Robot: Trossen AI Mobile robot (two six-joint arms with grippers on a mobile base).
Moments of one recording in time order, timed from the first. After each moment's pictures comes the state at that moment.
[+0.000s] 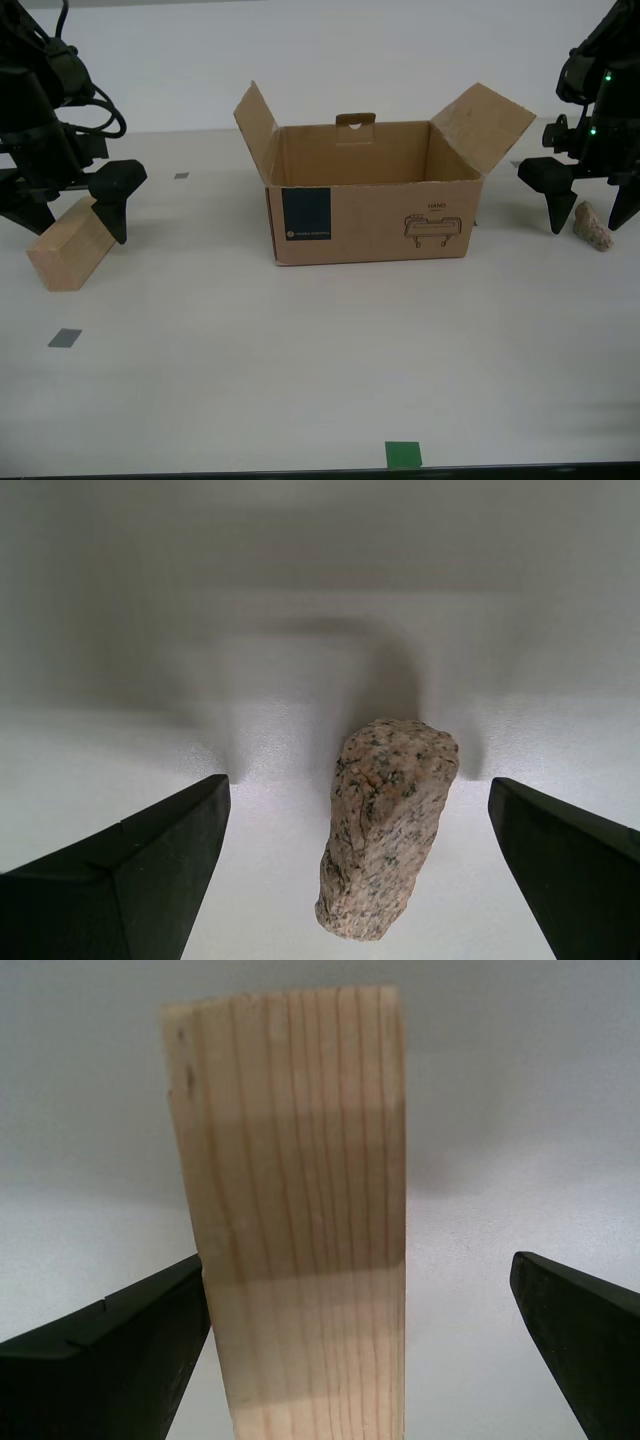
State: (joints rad) arm 0 -0.05 2.07 1.14 -0.65 0.02 -0.06; arm 1 -0.01 1.86 0.95 -0.59 0.06 0.06
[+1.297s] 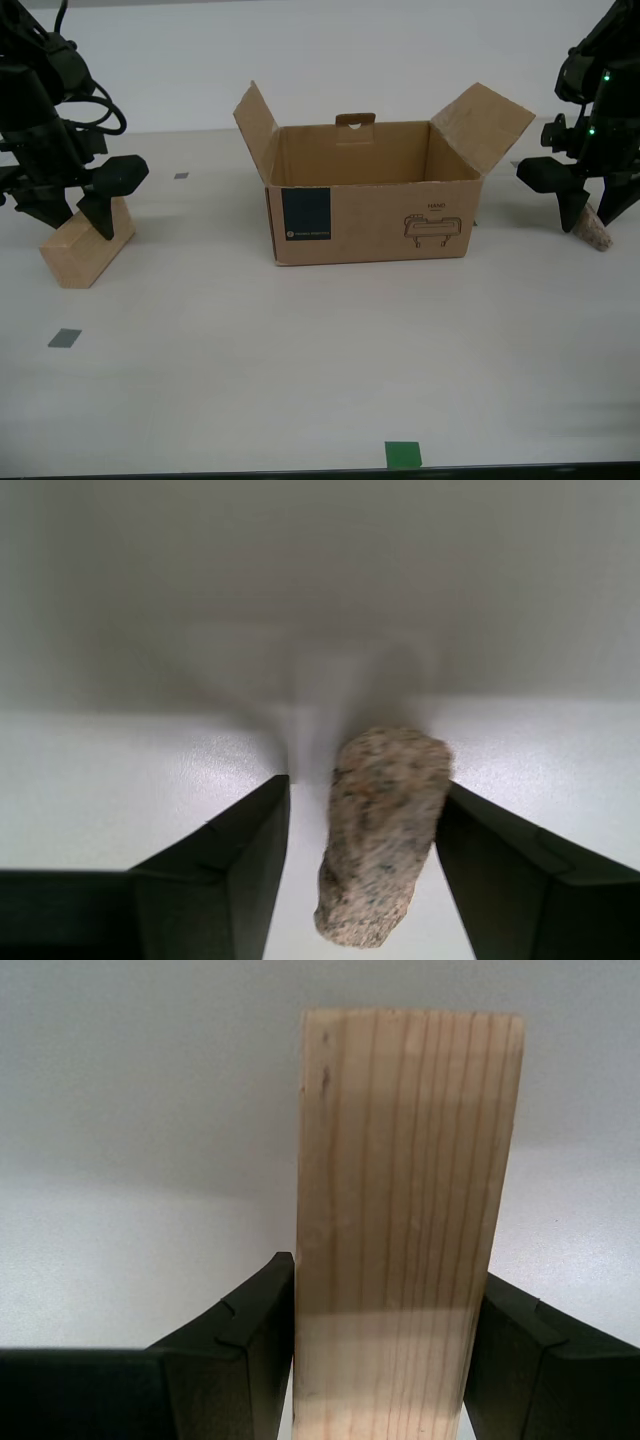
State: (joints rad) arm 0 -0.05 2.07 1.14 -0.64 0.02 -0.07; arm 1 -0.01 1.86 0.95 -0.55 0.06 0.01
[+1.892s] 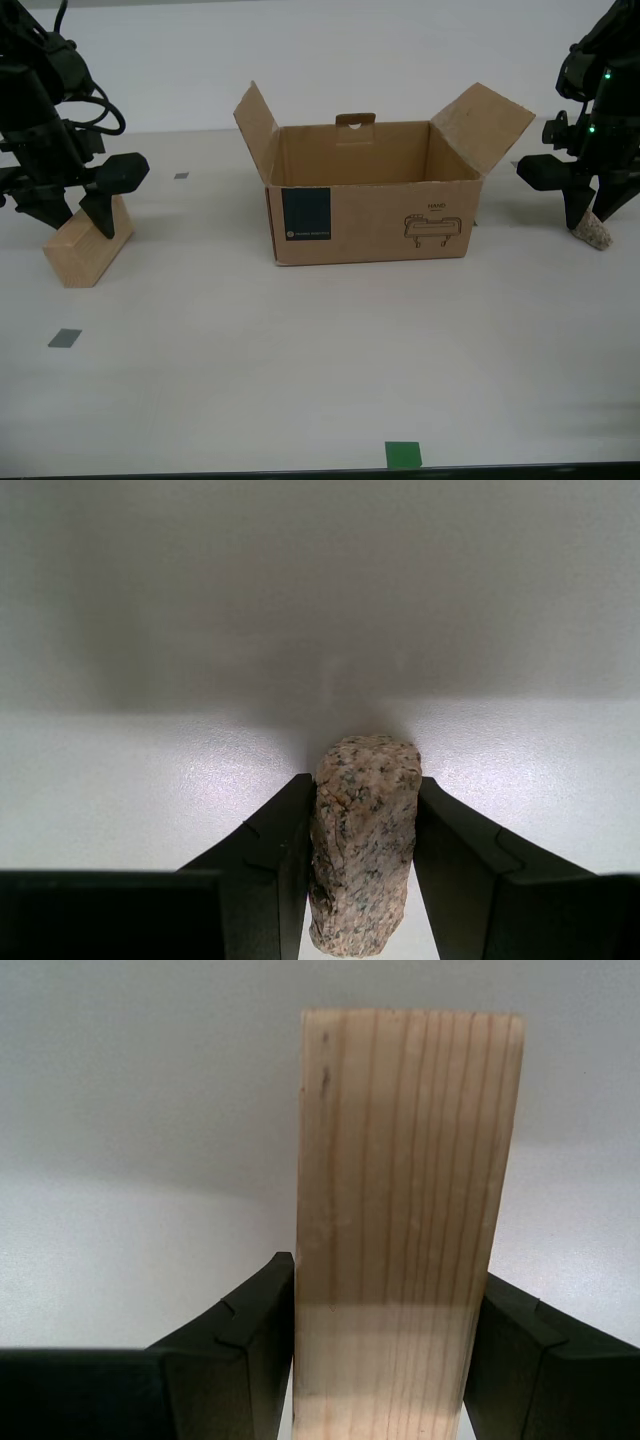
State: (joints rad) arm 0 -0.05 2.07 1.14 -0.63 0.02 -0.05; arm 1 -0.01 1.86 0.95 -0.55 0.06 -0.05
